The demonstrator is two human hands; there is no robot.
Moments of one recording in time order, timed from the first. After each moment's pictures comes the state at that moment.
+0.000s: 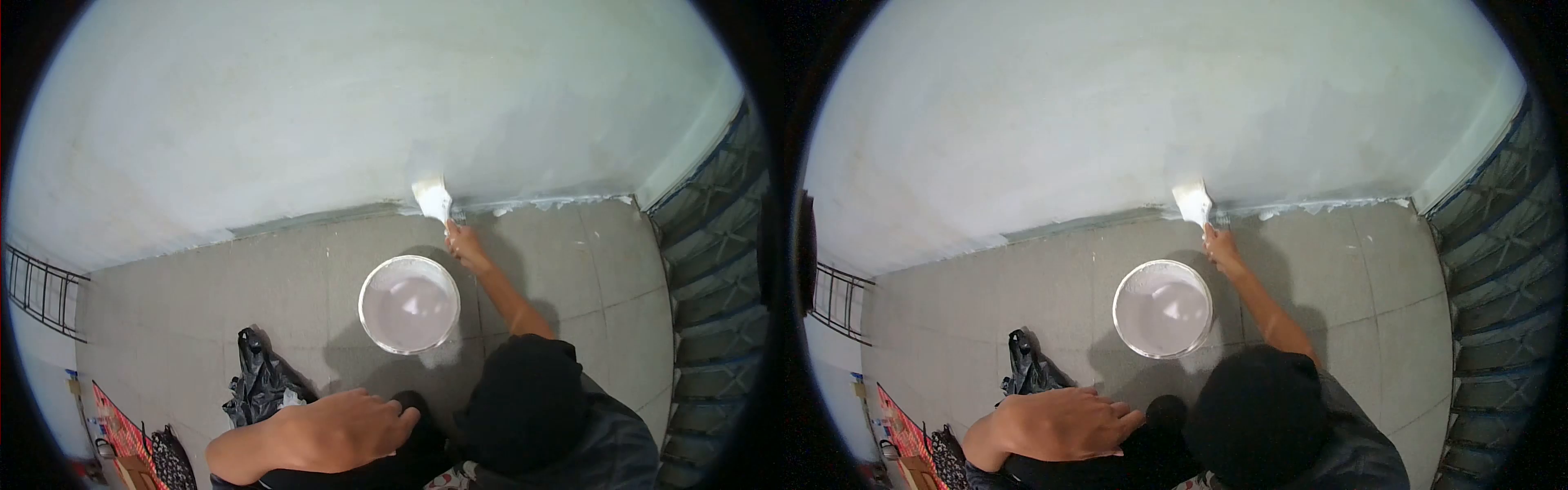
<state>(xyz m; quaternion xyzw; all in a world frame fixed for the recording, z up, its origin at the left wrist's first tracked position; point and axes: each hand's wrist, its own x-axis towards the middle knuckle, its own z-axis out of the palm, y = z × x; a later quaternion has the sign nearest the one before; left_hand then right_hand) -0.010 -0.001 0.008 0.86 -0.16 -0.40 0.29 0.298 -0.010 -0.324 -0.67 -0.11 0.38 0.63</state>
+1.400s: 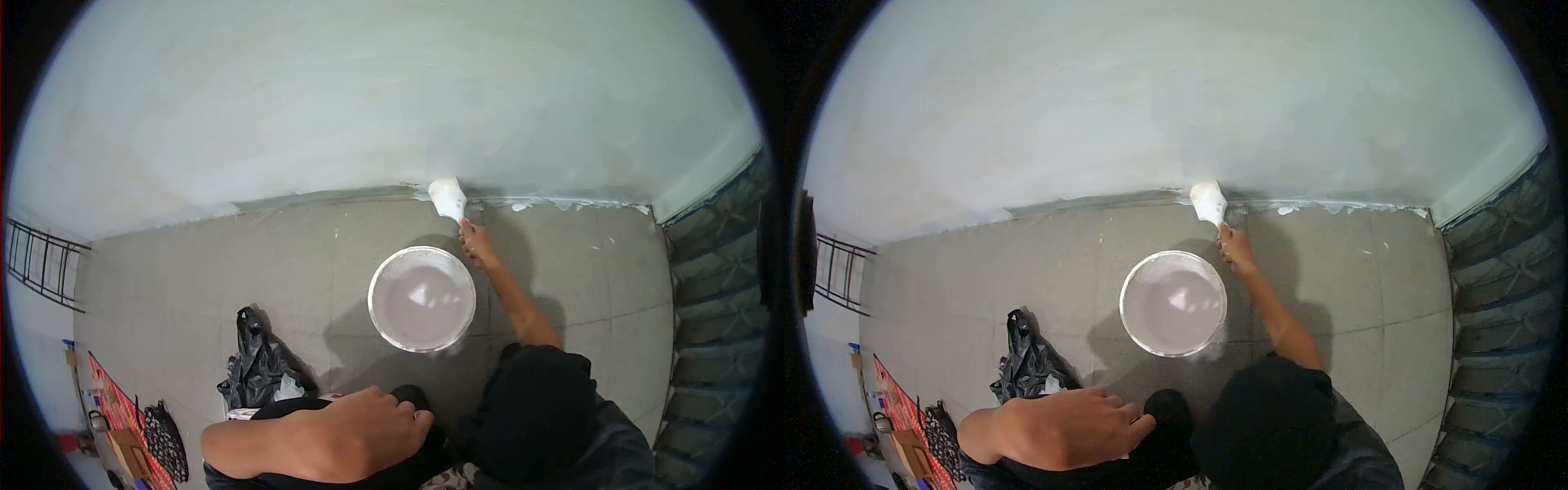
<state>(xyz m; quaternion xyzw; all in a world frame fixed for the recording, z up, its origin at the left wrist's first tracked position) 0.000 0.004 0.000 0.86 -0.17 -0.40 0.26 0.299 -0.003 -0.355 -0.69 -0.10 0.40 0.59</state>
